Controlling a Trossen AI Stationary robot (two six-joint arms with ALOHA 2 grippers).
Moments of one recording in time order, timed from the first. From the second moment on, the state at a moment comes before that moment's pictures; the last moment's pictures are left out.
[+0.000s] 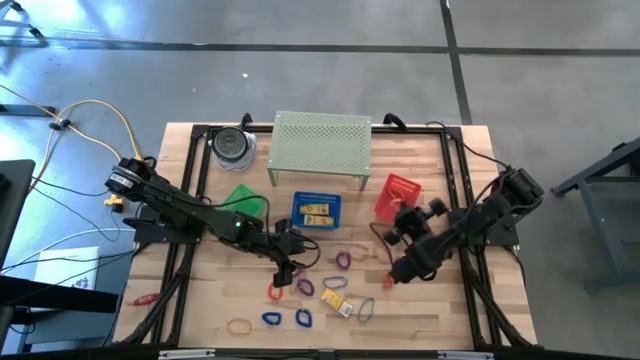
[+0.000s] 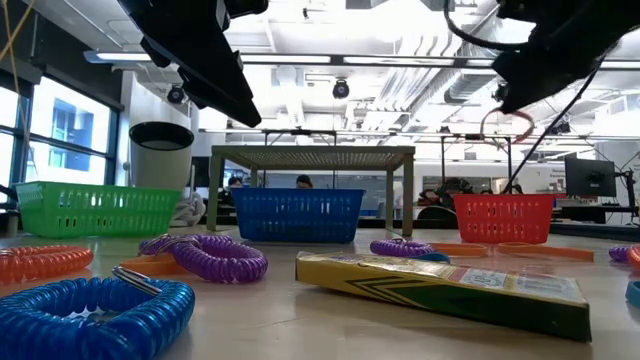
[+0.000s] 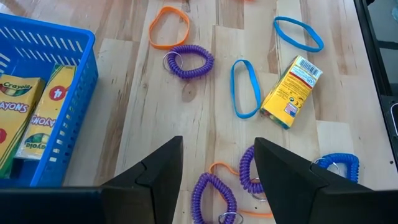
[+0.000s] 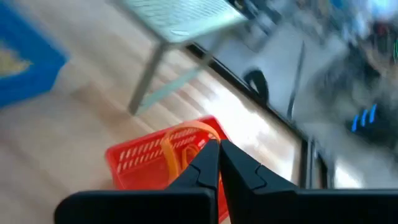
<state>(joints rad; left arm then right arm) -0.37 1.51 0.99 -0.25 -0.18 -0.42 0.56 1.64 1.06 -1.57 1.02 1.72</state>
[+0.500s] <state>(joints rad) -0.37 1.51 0.99 -0.25 -0.18 -0.41 0.32 1.57 0.96 -1.40 0.83 1.53</state>
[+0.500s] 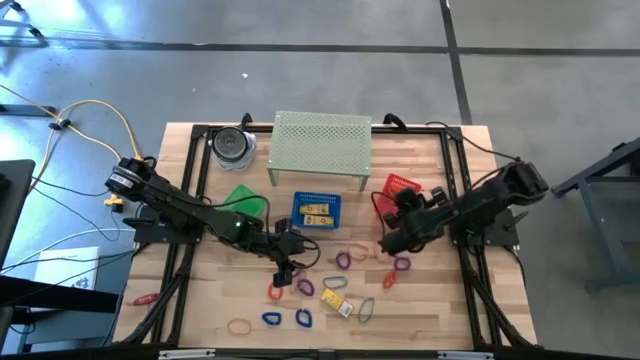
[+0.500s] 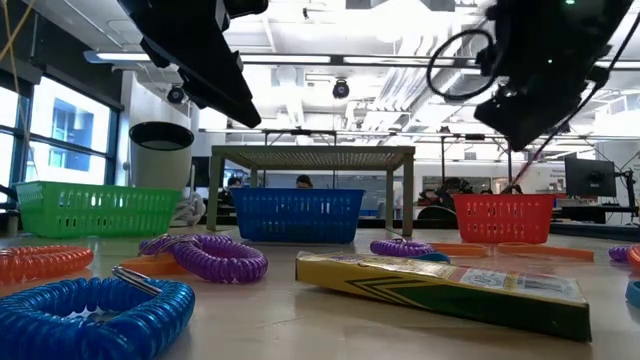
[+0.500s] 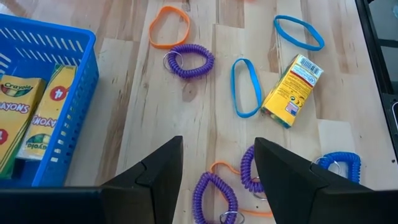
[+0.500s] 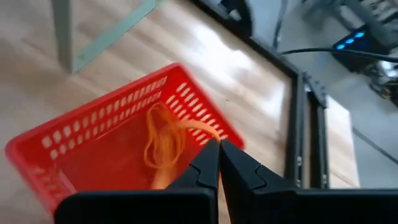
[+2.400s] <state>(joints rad) -0.37 1.51 0.99 -0.26 -0.18 -0.39 0.13 1.42 0.82 -1.03 0.65 0.97</state>
